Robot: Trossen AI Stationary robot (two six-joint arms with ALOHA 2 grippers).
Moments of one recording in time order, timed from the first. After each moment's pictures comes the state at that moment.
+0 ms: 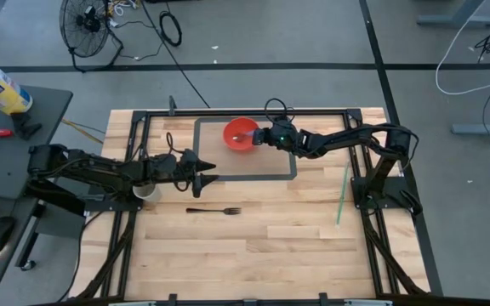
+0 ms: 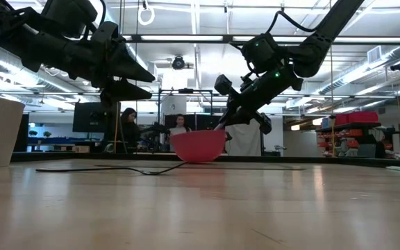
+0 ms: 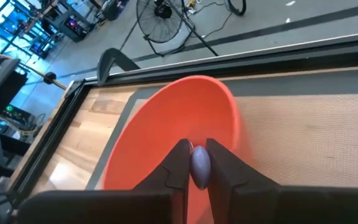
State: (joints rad) left arm 0.07 1.13 0.30 0.58 -0.13 -0.43; right arm -0.35 1.75 0.85 0.43 0.33 0.89
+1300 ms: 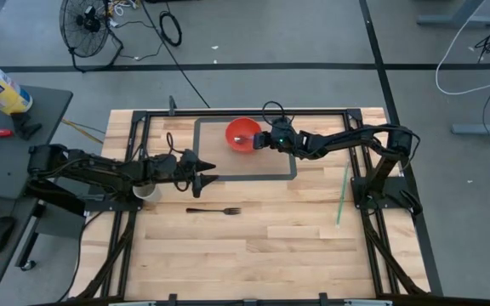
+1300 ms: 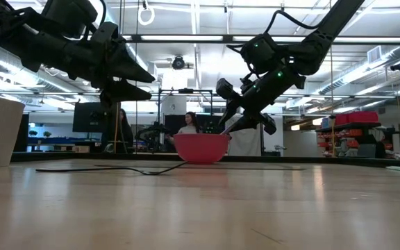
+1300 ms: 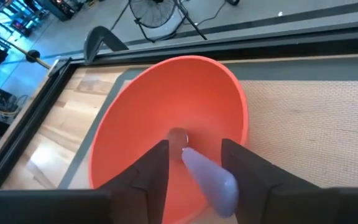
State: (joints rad) left arm 0.07 1.13 0.30 0.57 -0.13 -0.43; right arm -0.34 1.74 0.85 0.34 0.34 0.85
